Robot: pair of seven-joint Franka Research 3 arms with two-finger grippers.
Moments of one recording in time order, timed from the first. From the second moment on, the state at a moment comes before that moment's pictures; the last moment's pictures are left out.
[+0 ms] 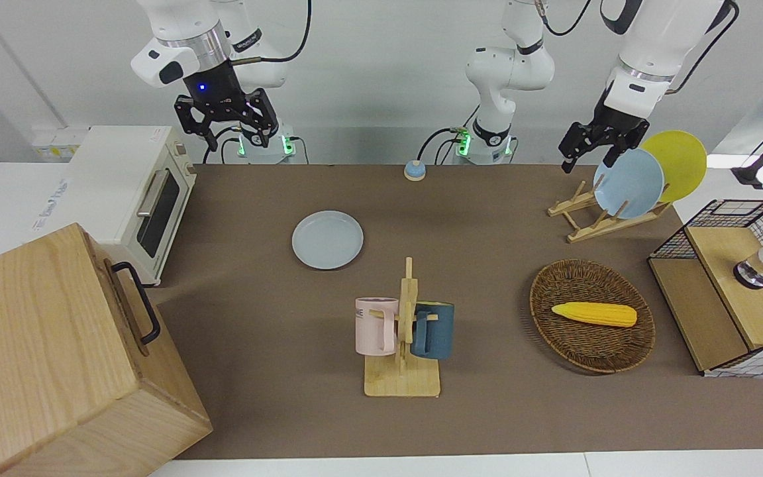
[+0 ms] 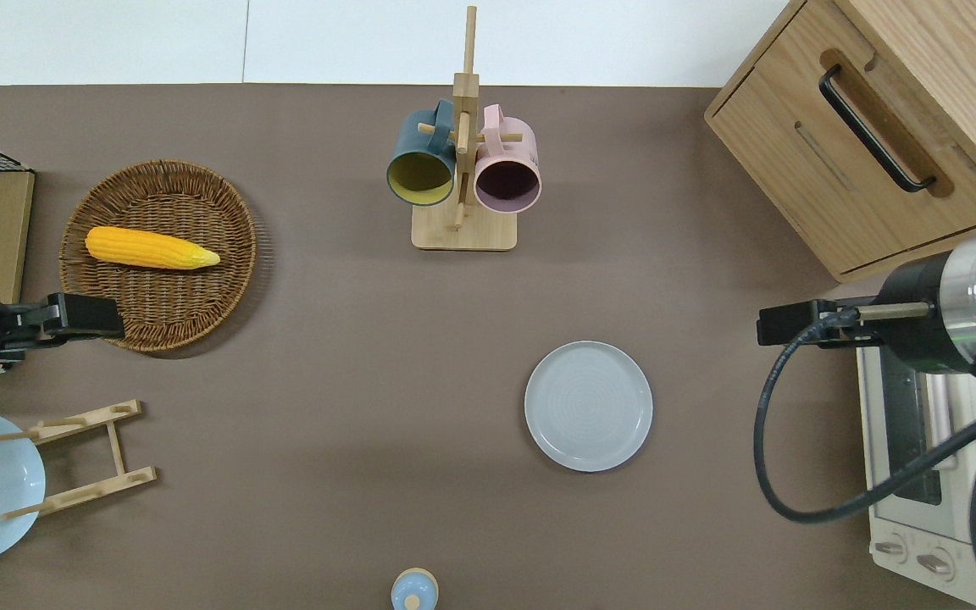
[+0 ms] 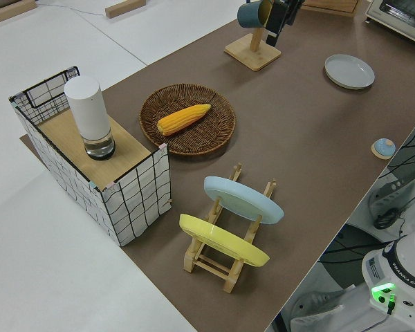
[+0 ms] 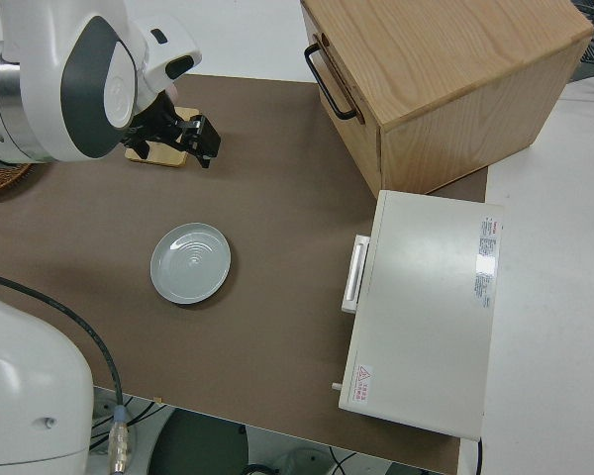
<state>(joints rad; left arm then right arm) -0.22 -0.12 0.16 -1.71 -0.01 1.65 -0.22 -0.21 -0.06 0.37 -1.54 0.10 1.52 0.18</state>
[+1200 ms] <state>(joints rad) -0.21 -0.12 0.16 -1.71 -0.01 1.65 -0.22 -0.21 -0.06 0.37 -1.54 0.10 1.52 0.18</state>
